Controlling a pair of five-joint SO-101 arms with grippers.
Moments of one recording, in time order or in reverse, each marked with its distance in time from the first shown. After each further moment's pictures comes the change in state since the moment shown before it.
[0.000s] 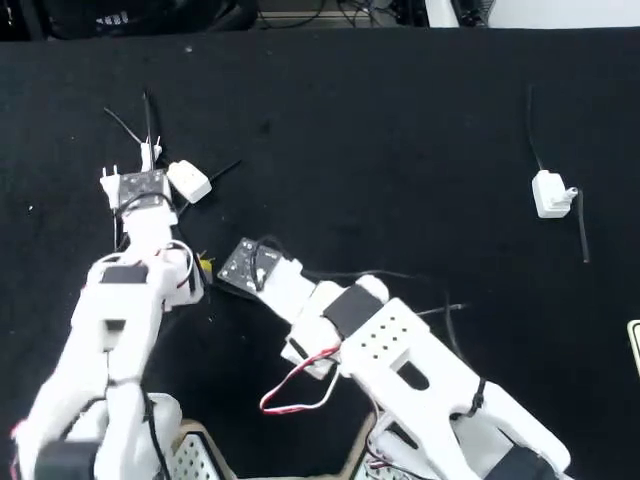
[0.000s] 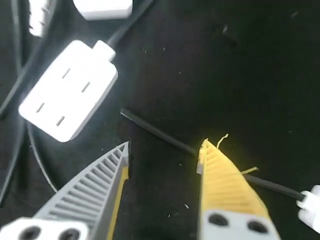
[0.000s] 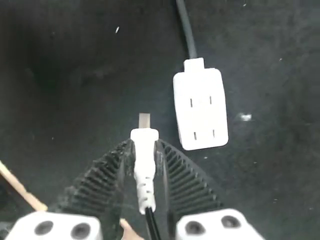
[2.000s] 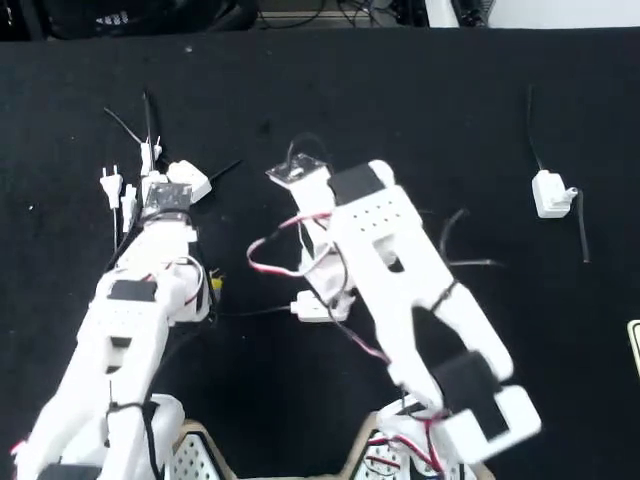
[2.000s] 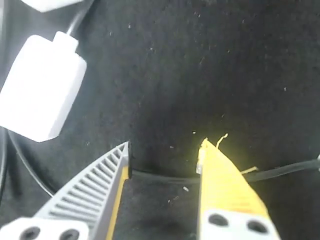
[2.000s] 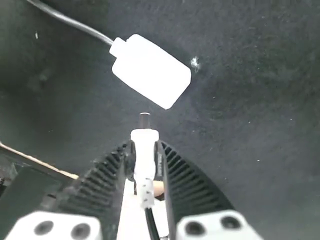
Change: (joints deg) left arm 3.3 -6.5 5.5 -0.4 -7.5; right arm 16.8 33.3 -41.0 27.2 -8.2
